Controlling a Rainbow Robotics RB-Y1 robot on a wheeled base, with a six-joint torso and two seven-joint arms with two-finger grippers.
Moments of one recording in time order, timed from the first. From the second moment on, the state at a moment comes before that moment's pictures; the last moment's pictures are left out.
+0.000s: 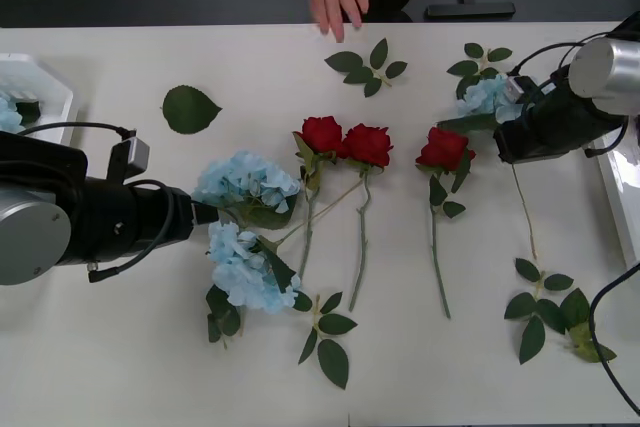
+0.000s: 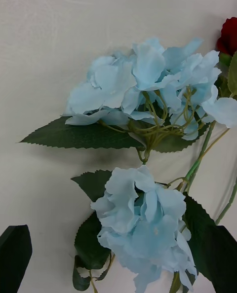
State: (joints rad) right arm -0.85 -0.64 0.26 -0.82 -0.92 1.23 1.80; left arm -0.09 0.55 -0.08 -2.15 0.72 1.44 -0.95
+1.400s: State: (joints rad) right arm -1.18 -0.49 -0.06 -0.81 -1.92 1.09 2.71; left arm -0.09 0.55 -0.08 -2.16 0.72 1.44 -0.95
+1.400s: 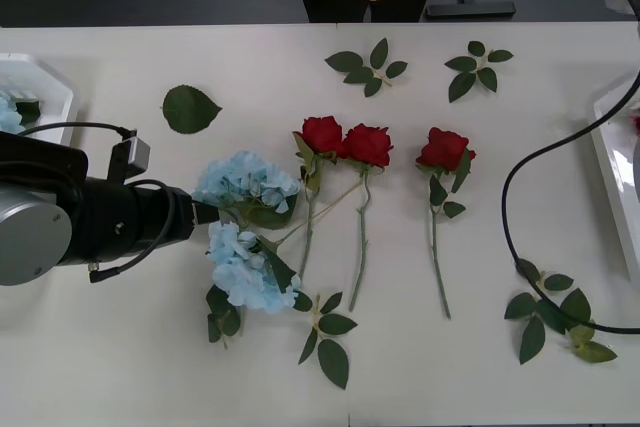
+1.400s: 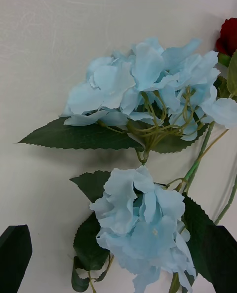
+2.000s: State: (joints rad) right arm -1.20 -0.46 -0.03 -0.81 -2.03 1.01 2.71; left arm -0.09 0.55 -0.08 -2.16 0.72 1.44 -0.95
